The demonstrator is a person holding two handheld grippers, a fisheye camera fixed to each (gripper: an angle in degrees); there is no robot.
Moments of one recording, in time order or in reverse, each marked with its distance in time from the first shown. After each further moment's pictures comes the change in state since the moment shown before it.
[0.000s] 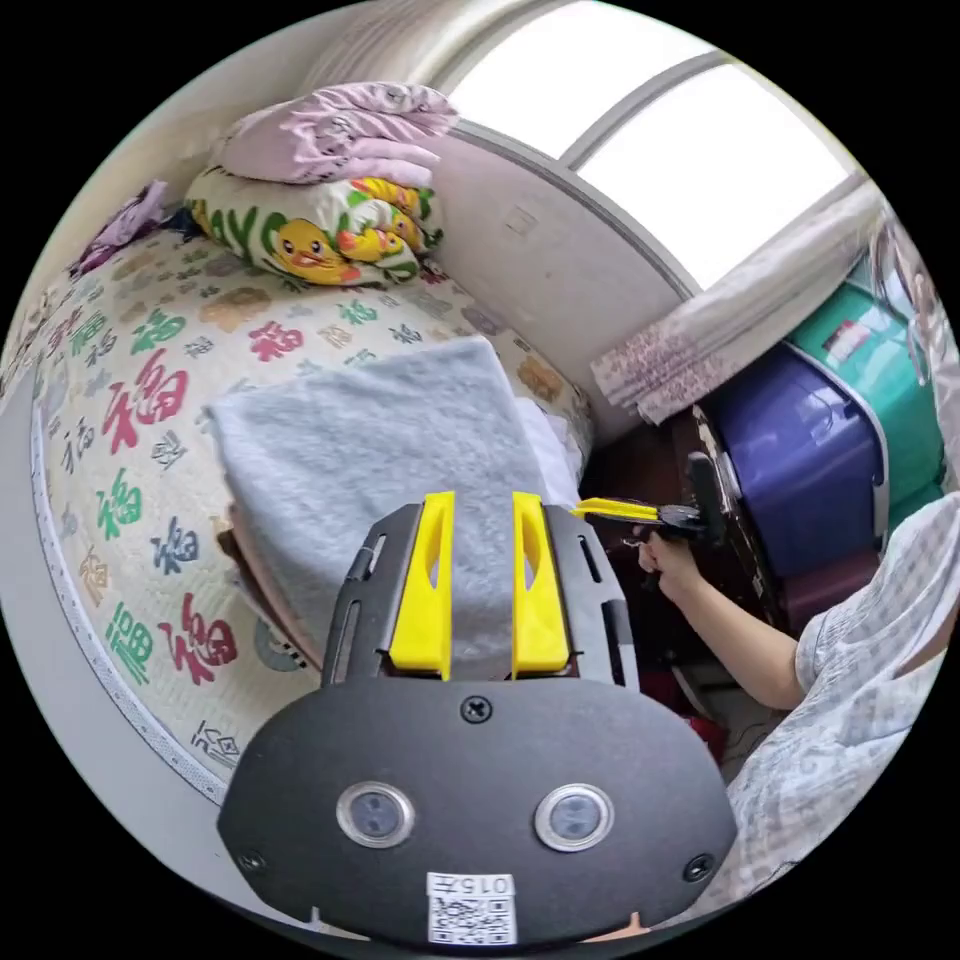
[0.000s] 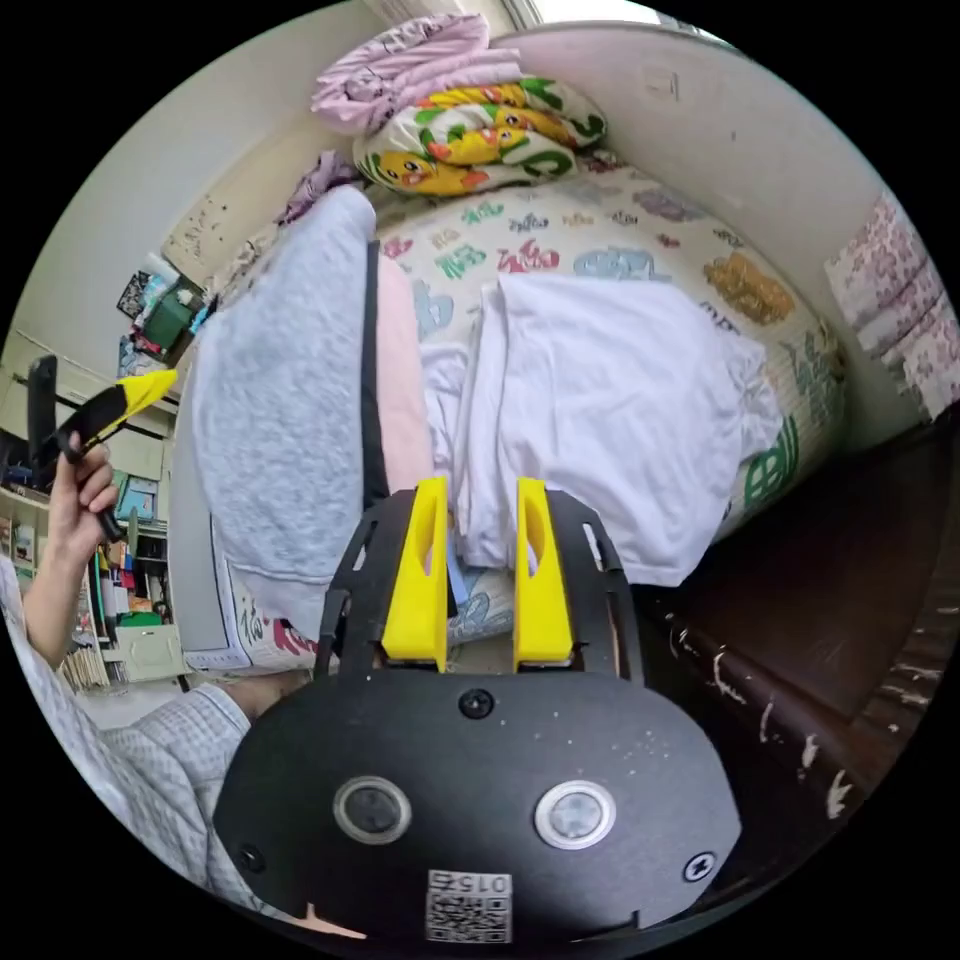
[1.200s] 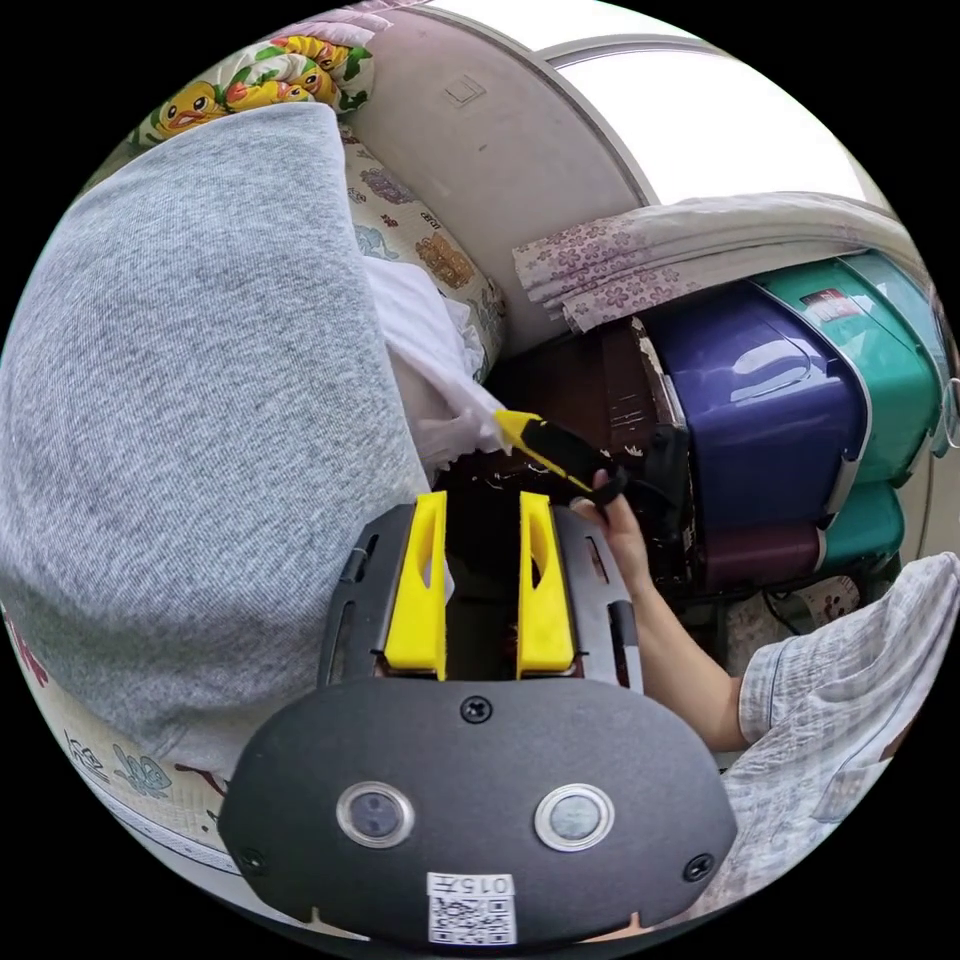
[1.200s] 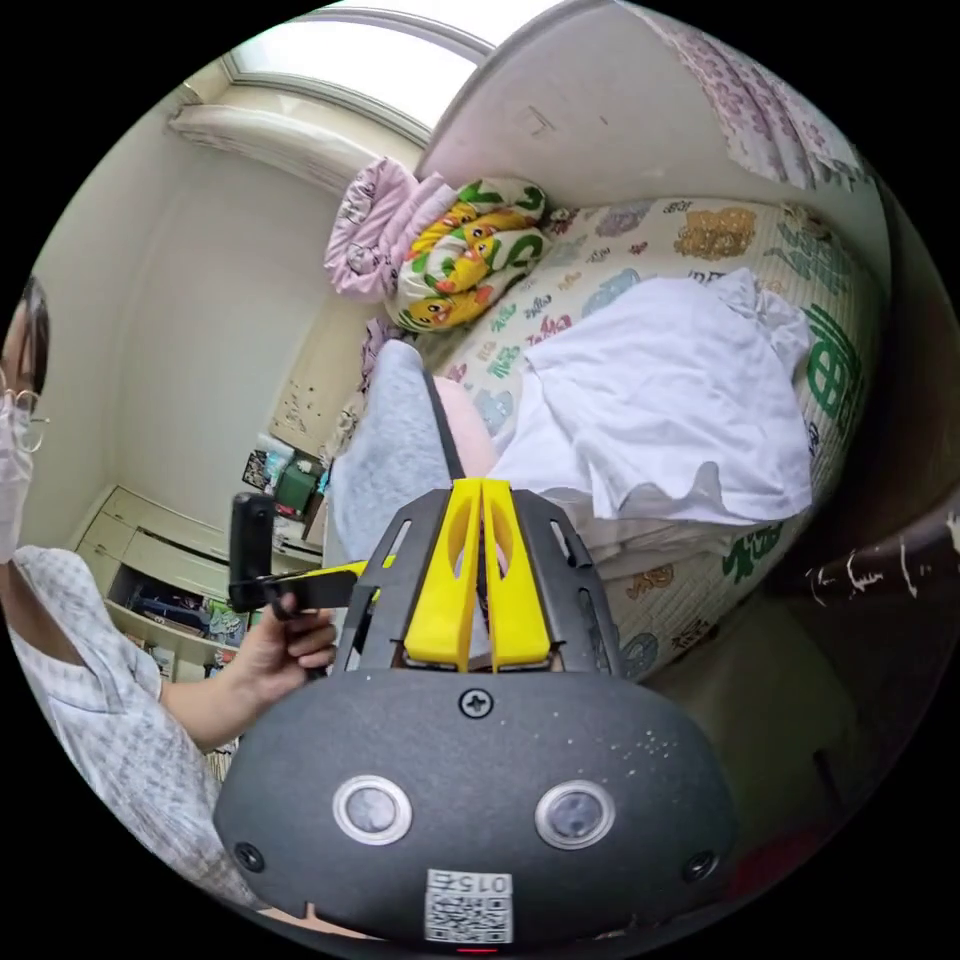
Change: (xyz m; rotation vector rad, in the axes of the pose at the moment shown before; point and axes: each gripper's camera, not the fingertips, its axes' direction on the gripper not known) left arm 0.042 -0.030 0.245 -0.229 0.314 -0.042; right arm 0.120 0.186 0.009 0.385 -0.474 0.273
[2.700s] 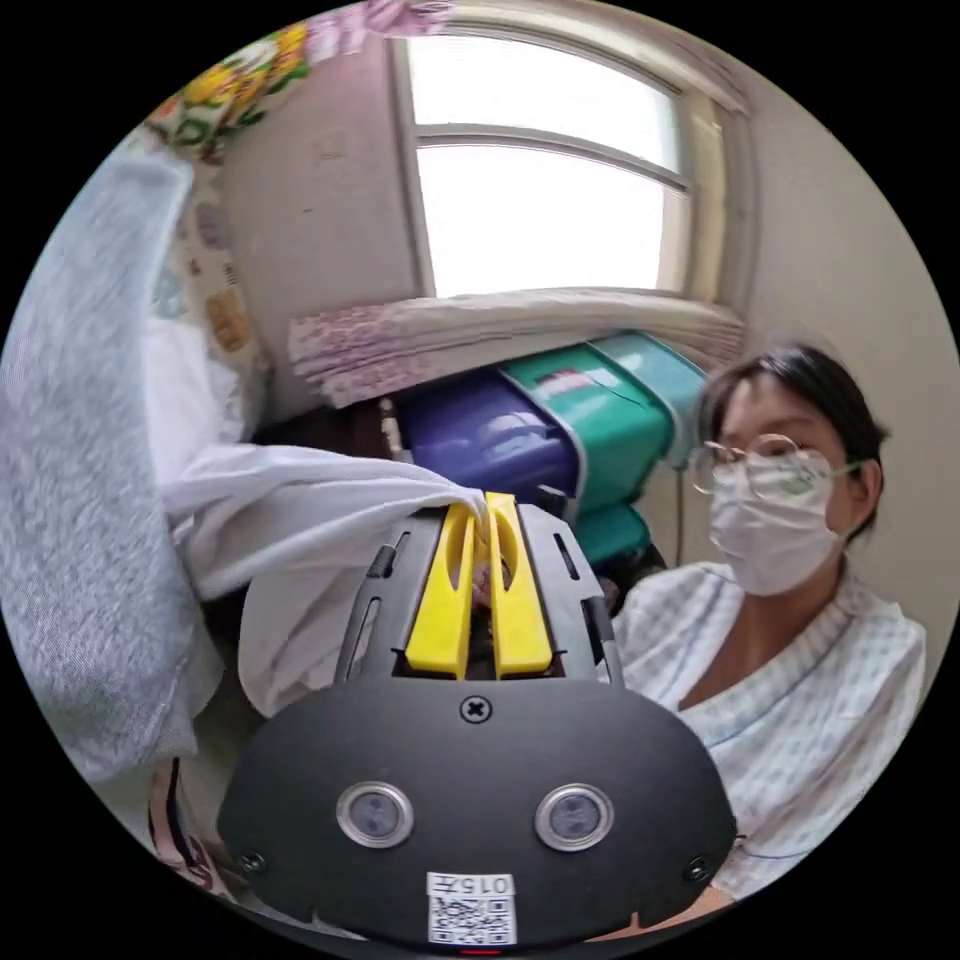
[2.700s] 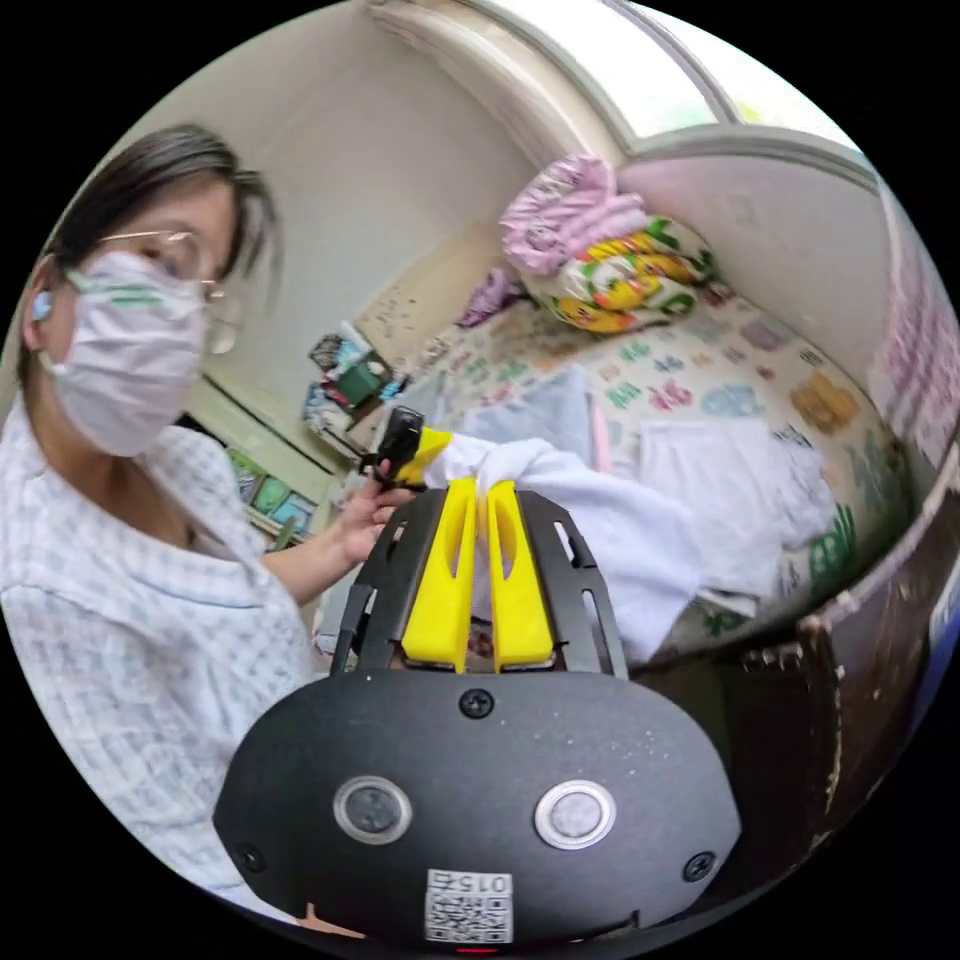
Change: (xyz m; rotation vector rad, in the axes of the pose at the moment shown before) left arm -0.088 0.210 -0.273 0.223 0.837 0.159; right arm -0.346 -0.135 -0.067 -0.160 -0.090 -0.459
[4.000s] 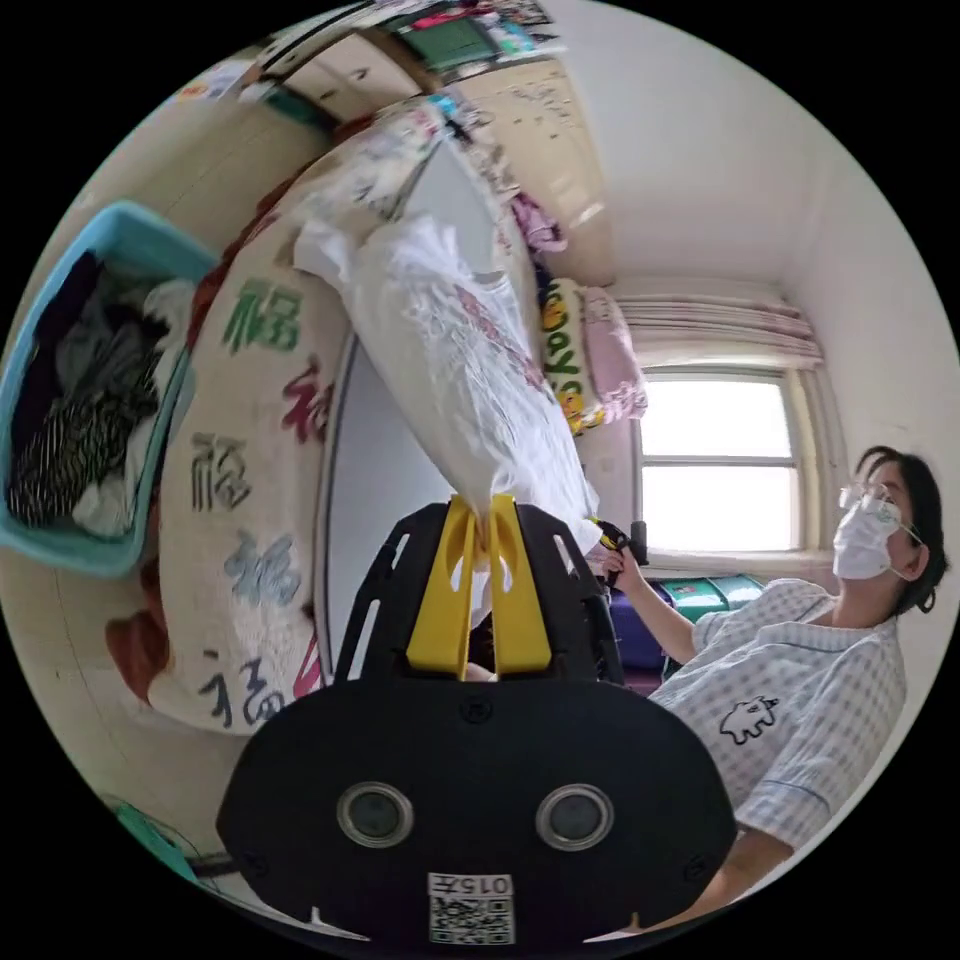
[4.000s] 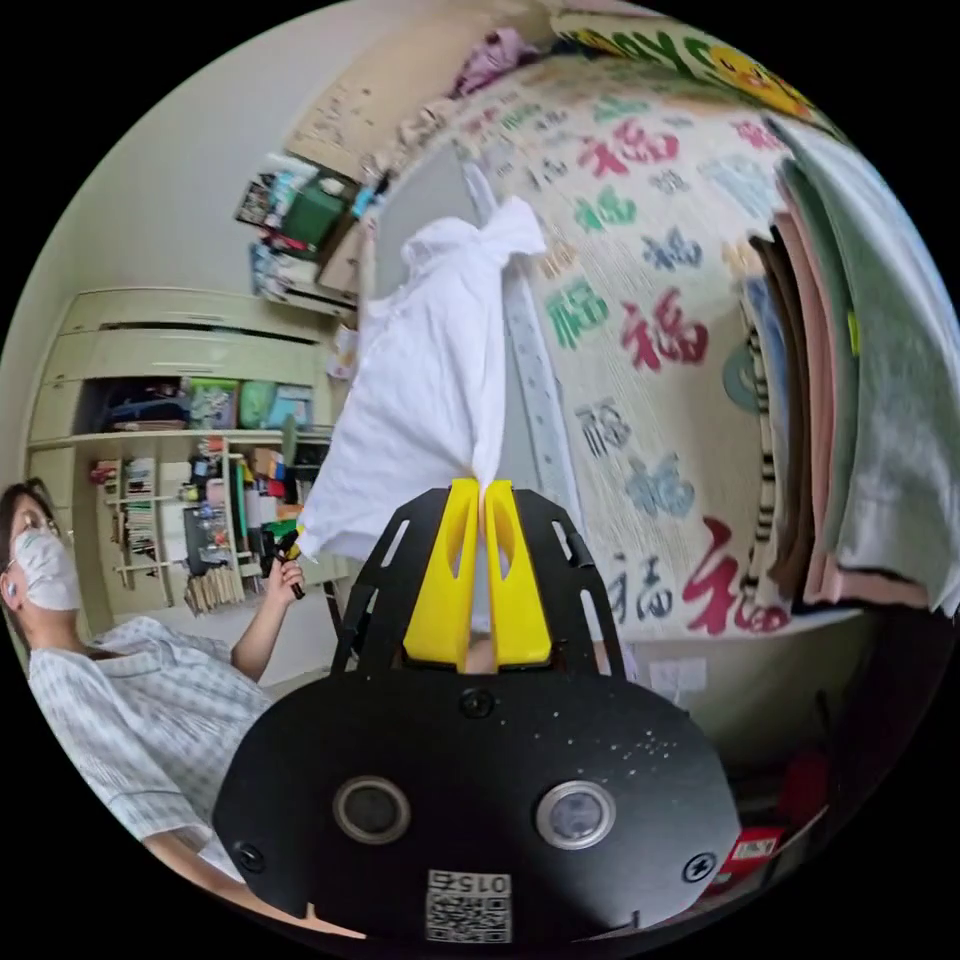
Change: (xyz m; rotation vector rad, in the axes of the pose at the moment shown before) left arm 0.374 0.666 -0.762 0.799 -0.770 -0.547; right arm -0.484 -0.068 0.594 -0.633 0.016 0.292
